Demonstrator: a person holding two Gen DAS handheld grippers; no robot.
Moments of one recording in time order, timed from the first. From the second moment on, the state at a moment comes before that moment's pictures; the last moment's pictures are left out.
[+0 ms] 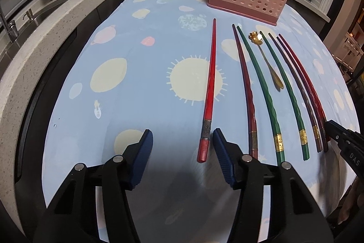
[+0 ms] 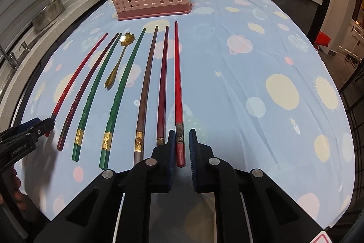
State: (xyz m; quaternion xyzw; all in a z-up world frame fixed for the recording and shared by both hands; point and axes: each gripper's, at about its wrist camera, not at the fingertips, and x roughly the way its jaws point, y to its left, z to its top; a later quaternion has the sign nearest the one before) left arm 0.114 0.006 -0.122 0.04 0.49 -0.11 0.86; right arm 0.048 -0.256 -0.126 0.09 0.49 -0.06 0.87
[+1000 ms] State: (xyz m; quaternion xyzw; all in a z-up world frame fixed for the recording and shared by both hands) left arm 0.100 0.018 -0.093 -0.02 0.48 -0.15 0.86; right arm 0.029 -0.255 -0.111 0.09 0.47 -0.05 0.88
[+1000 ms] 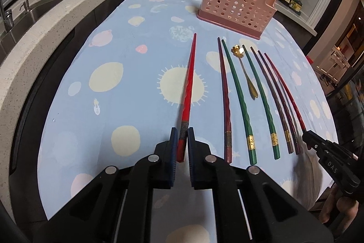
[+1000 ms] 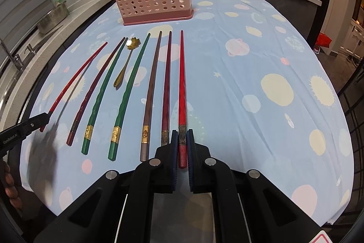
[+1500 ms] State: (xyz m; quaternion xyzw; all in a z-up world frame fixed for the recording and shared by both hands) left arm 0.084 0.024 -0.028 -0.04 0.43 -0.16 0.89; right arm 0.009 -0.262 -0.040 0.12 0.40 -0.05 0.91
